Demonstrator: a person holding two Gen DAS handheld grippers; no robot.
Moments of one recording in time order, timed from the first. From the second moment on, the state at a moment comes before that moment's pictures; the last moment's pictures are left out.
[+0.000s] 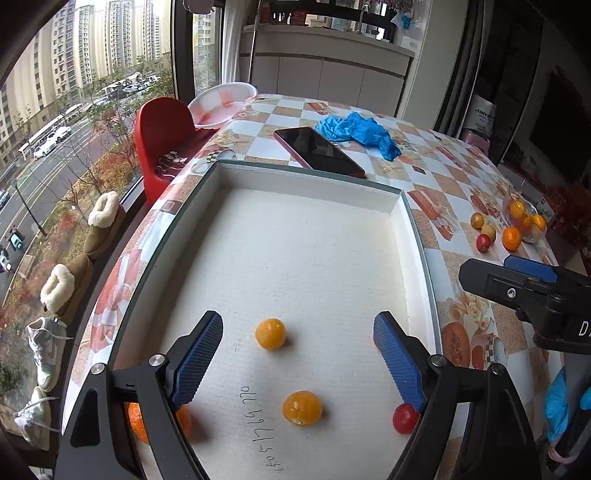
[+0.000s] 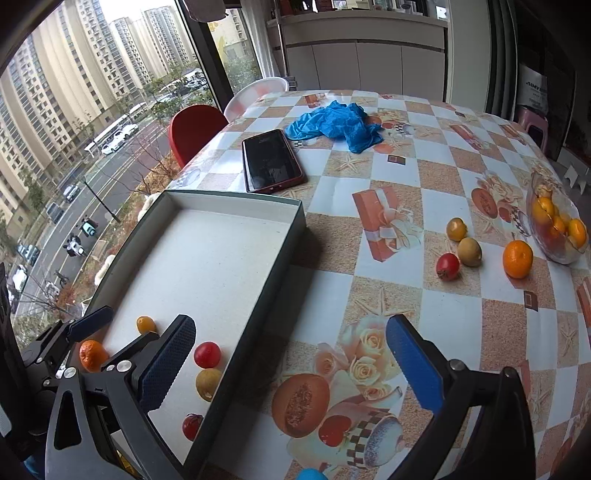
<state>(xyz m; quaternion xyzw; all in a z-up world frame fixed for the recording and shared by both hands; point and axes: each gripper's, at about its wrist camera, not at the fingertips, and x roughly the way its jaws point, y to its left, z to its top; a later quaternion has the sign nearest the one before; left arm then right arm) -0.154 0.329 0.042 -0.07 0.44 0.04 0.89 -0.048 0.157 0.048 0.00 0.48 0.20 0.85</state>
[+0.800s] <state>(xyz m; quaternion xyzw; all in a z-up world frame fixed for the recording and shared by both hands) -0.130 0.213 0.055 0.02 0.46 -0.02 0.89 -0.034 0.020 0.016 0.09 0.50 0.12 0.85</state>
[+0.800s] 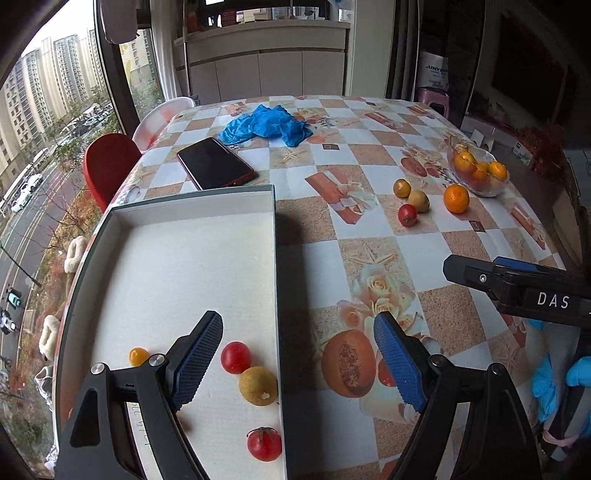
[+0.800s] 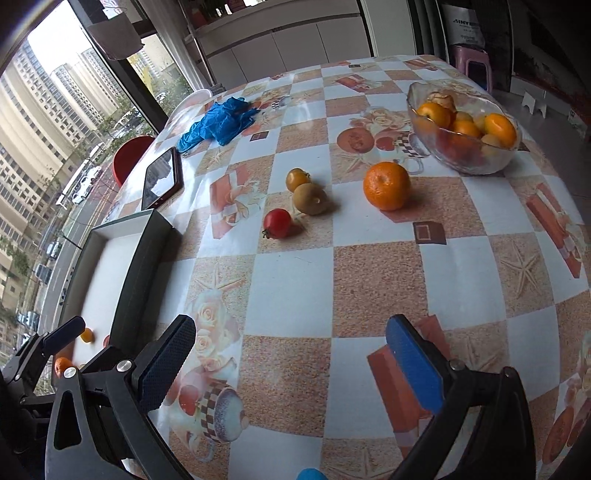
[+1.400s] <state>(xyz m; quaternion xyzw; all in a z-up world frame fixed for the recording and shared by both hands) -0.060 0.144 0.045 -0.01 0.49 -0.06 0.87 -0.046 -0.051 -0.006 -0.03 0.49 0.02 0.87</state>
